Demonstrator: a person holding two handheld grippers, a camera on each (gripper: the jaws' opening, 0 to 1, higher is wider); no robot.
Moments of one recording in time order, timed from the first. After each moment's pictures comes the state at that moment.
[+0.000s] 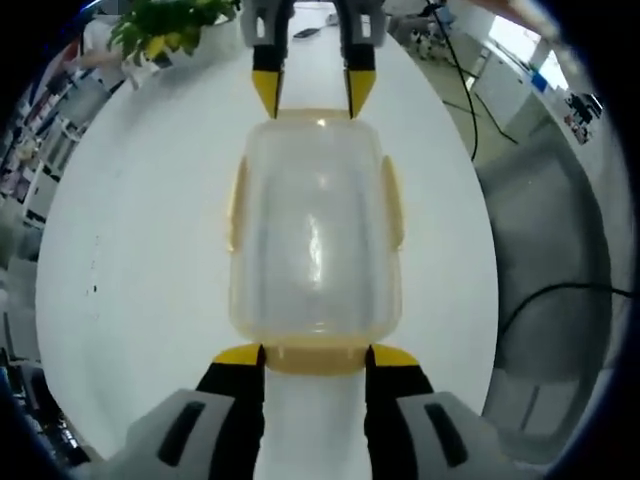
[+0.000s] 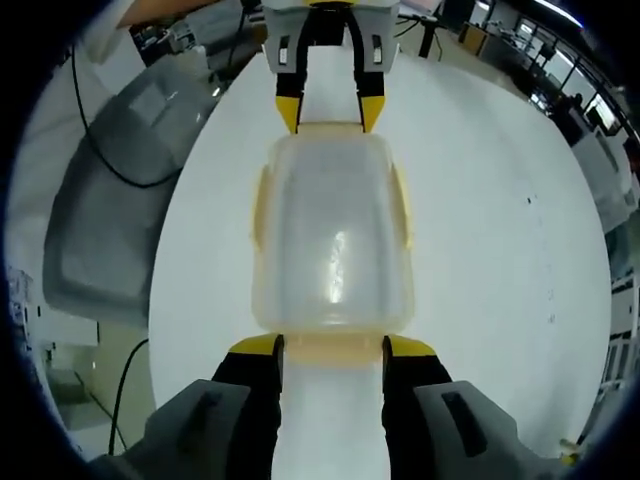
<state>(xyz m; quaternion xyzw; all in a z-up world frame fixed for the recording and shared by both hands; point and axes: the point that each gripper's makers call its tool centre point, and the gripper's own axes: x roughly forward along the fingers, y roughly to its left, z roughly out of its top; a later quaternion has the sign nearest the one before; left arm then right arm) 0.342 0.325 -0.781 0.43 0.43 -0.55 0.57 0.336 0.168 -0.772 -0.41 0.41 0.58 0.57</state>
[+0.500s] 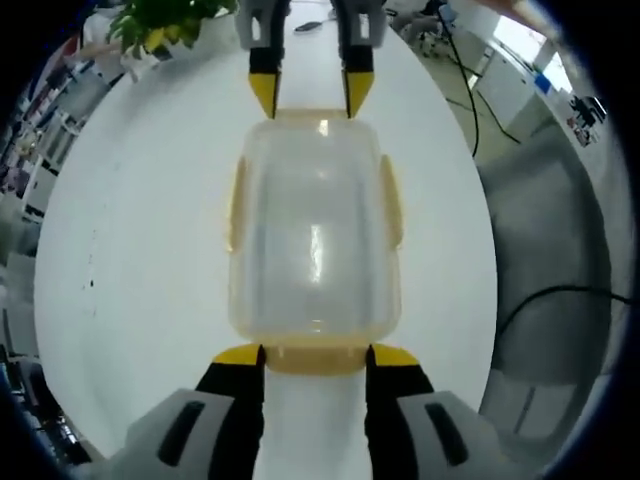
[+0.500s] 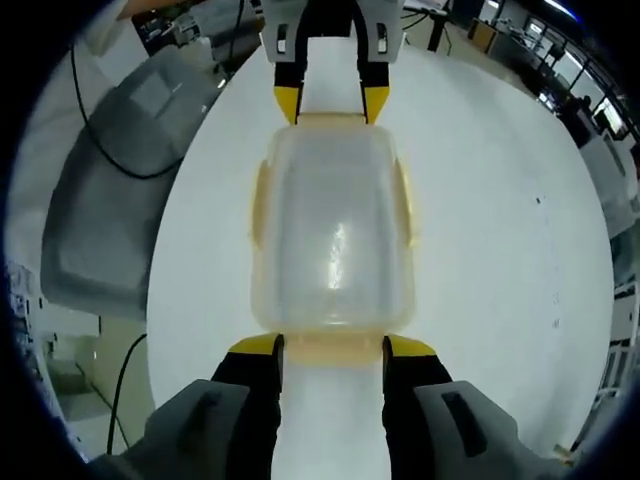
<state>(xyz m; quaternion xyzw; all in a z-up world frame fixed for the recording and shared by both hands) 0.338 0.325 -0.784 0.43 0.43 -0.55 0.57 0.334 0.167 -0.779 -0.43 0.42 0.58 0.55</state>
